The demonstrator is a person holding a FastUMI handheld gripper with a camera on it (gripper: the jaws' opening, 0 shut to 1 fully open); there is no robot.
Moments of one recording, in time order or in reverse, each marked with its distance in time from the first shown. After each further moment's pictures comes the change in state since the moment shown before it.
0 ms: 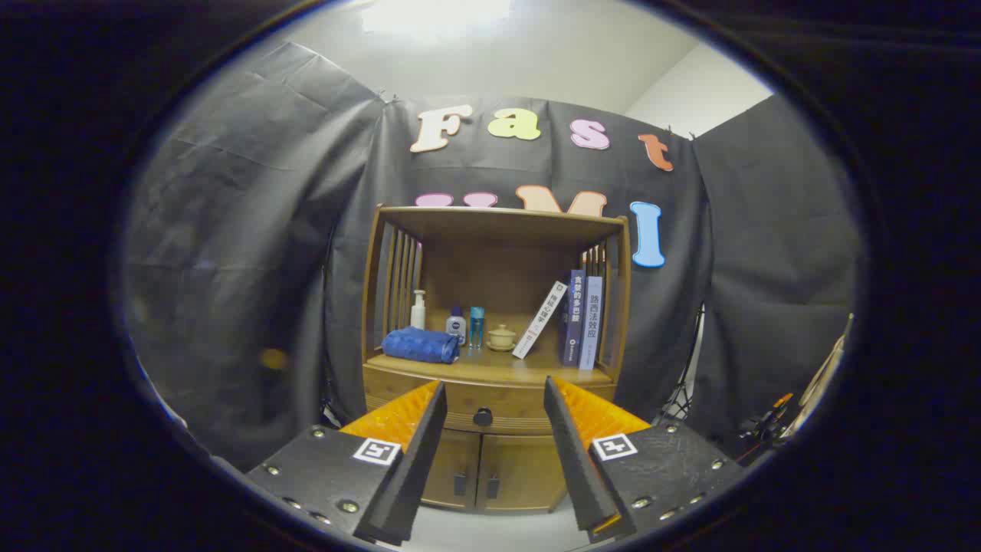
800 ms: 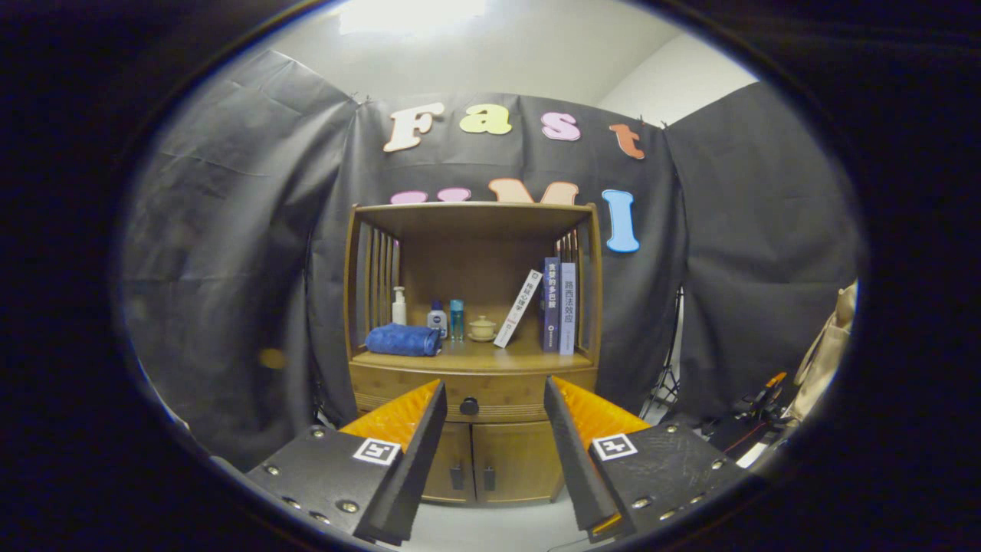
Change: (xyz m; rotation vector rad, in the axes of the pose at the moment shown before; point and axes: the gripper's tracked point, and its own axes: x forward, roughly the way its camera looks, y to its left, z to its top) arm -0.015 -0.018 -0.011 0.063 0.018 -0.071
